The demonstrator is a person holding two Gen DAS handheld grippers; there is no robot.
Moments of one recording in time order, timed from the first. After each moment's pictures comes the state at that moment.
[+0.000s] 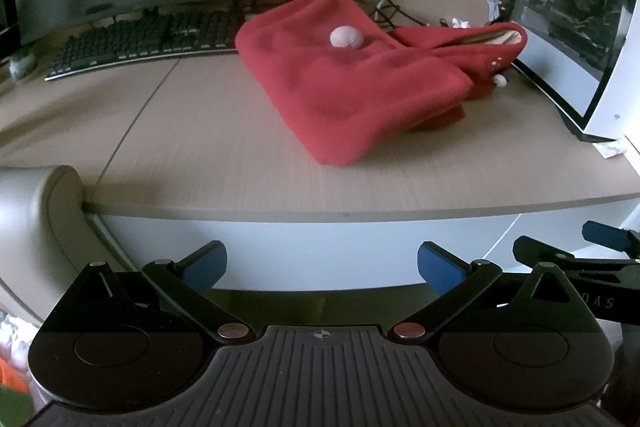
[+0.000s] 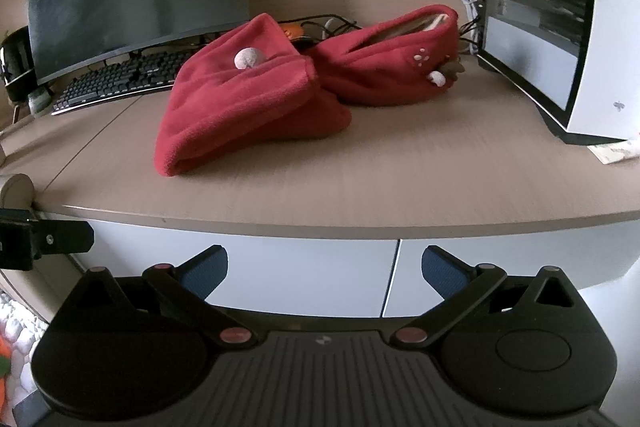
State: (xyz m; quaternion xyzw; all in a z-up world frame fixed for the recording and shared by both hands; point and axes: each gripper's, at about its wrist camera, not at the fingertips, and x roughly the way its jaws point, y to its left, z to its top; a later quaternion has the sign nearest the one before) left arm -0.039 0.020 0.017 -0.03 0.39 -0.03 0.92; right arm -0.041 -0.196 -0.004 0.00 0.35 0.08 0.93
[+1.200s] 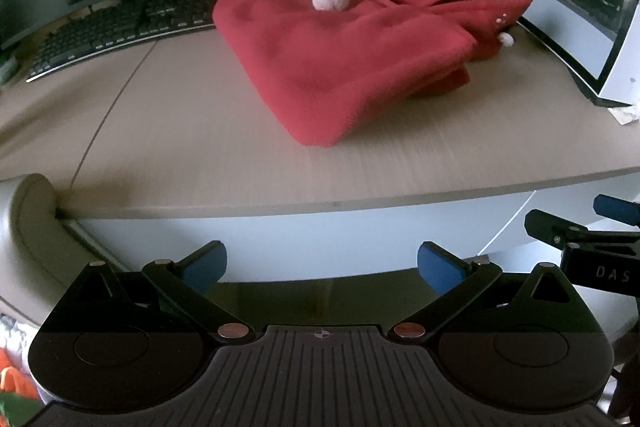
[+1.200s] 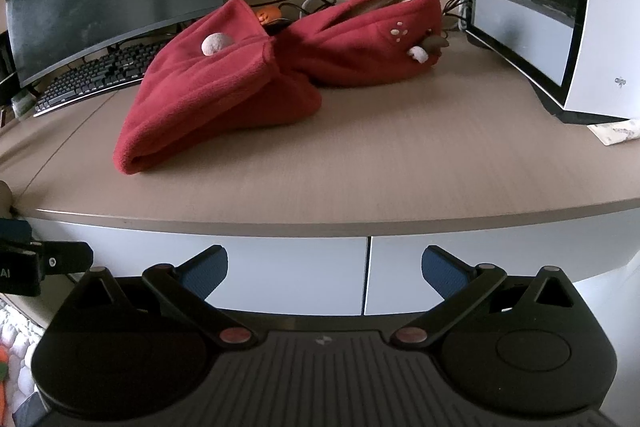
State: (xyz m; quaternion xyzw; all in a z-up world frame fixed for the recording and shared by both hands) left arm -0.007 -0.008 -0.002 0.01 0.43 -0.03 0.90; right arm -0.012 -0.224 -0.023 0.01 0.37 0.07 0.93
